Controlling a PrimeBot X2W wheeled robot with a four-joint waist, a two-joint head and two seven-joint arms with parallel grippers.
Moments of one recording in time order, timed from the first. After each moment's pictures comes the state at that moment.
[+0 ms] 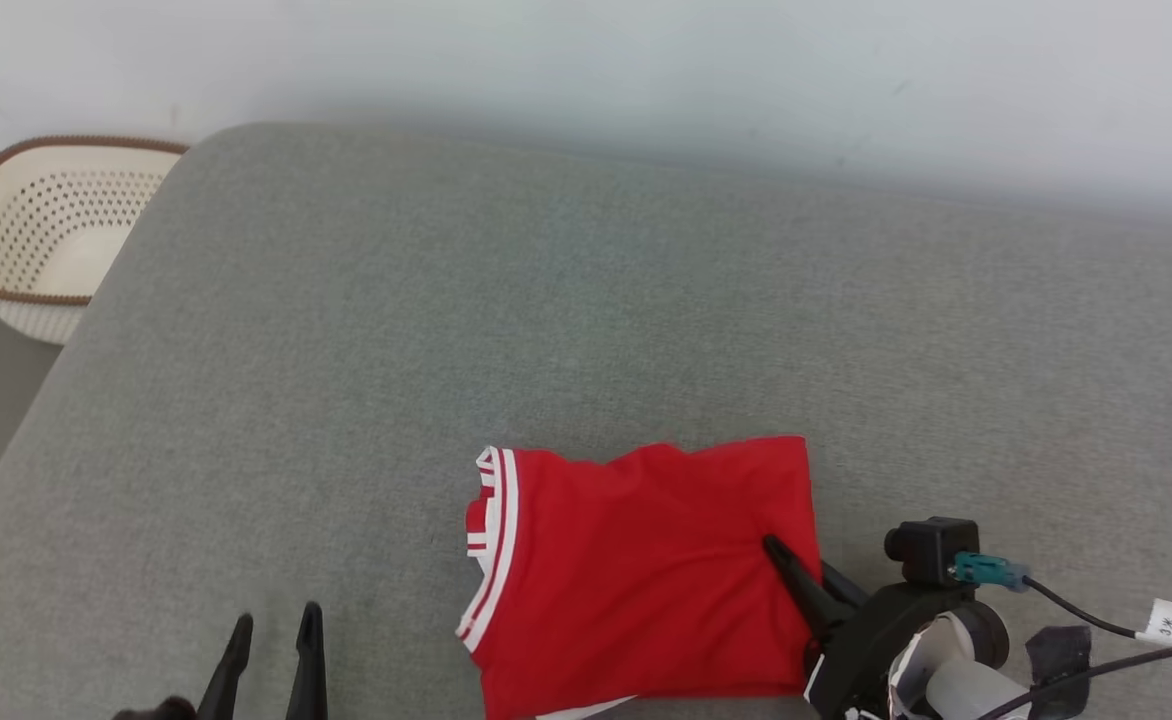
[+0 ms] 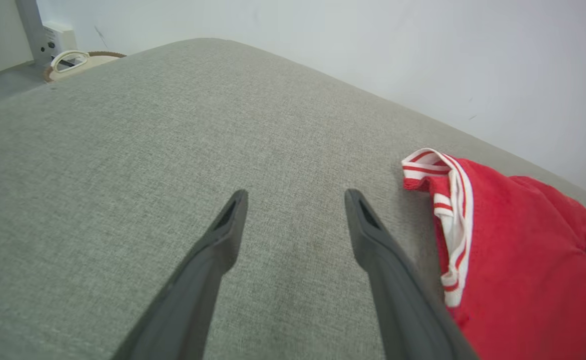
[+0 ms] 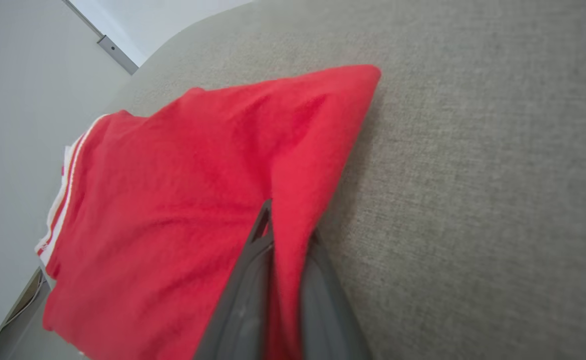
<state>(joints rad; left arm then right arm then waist) -0.11 0.05 0.00 0.26 -0.32 -0.10 -0.26 -0.48 -0.37 0.98 0.60 0.98 0.13 -0.20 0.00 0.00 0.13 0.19</state>
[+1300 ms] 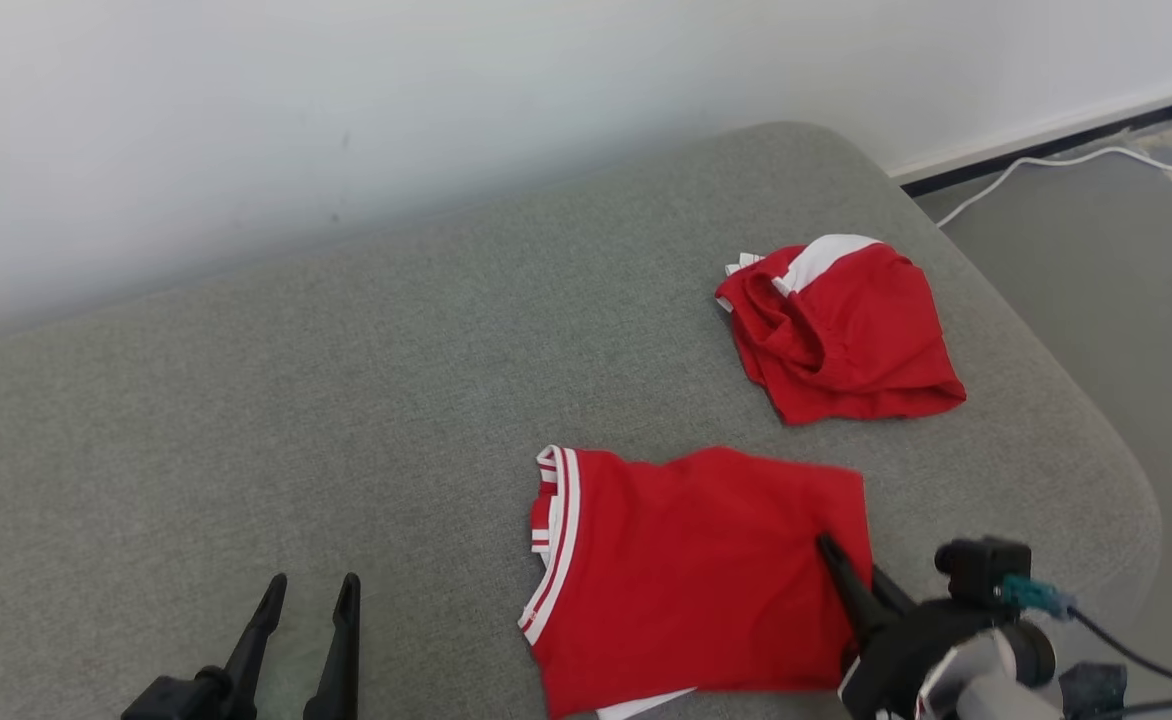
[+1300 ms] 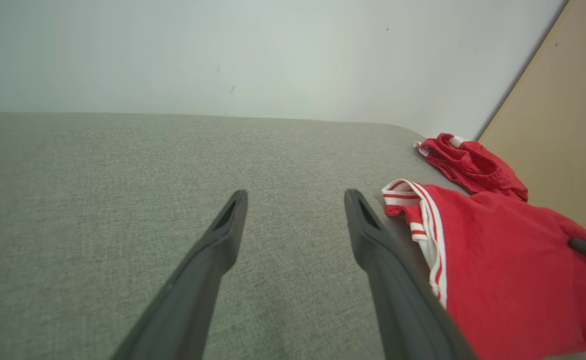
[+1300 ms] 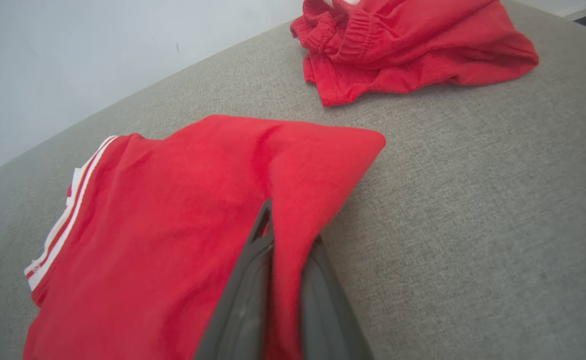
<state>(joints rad) -0.10 0.05 -0.03 0.19 -0.20 -0.11 -0.26 -0.40 -0.34 0.80 0.64 0.86 0.13 -0.26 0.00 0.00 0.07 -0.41</state>
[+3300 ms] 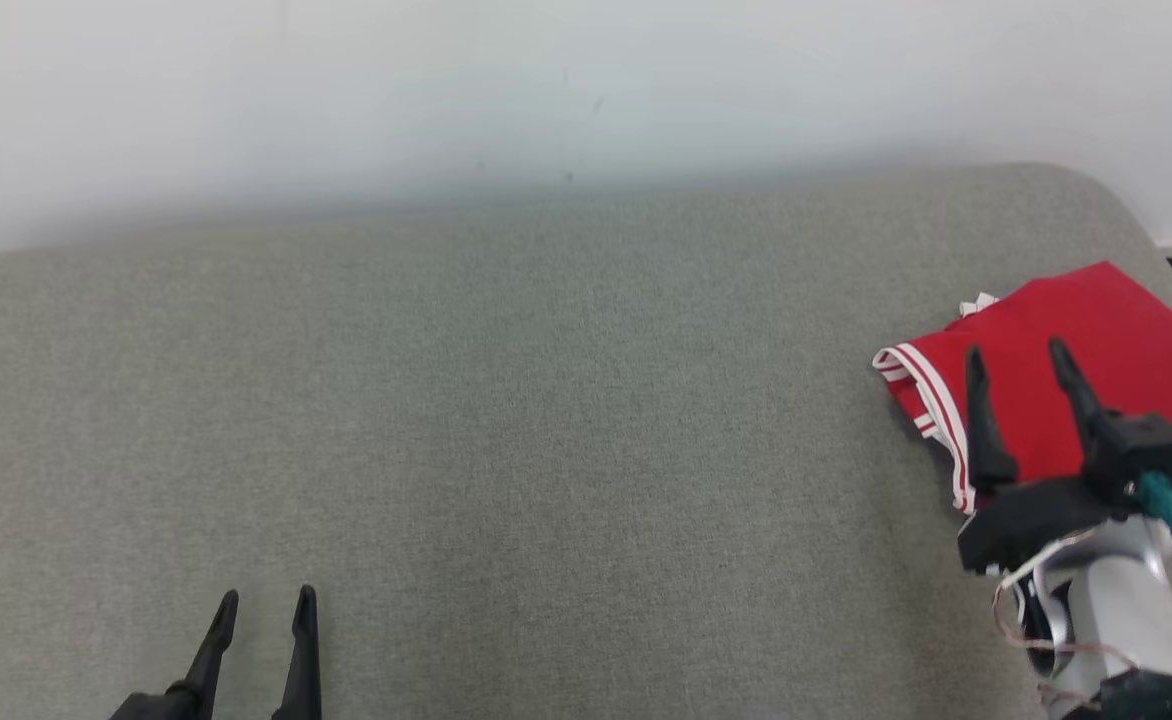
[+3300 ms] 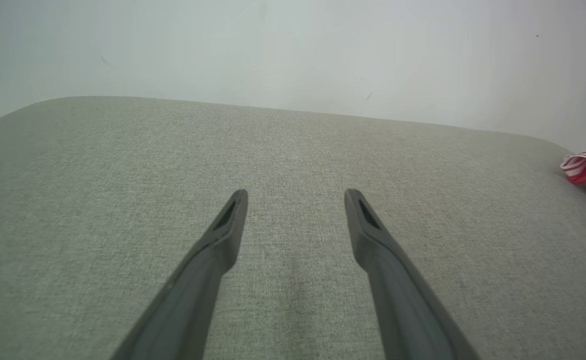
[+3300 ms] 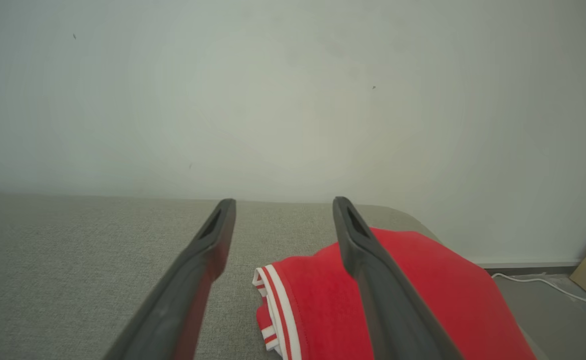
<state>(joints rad) -0.10 0.05 0.02 0.18 -0.13 -0.05 -0.26 -0.45 -0.21 0.06 0.44 0.00 0.13 -0.26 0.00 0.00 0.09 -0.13</state>
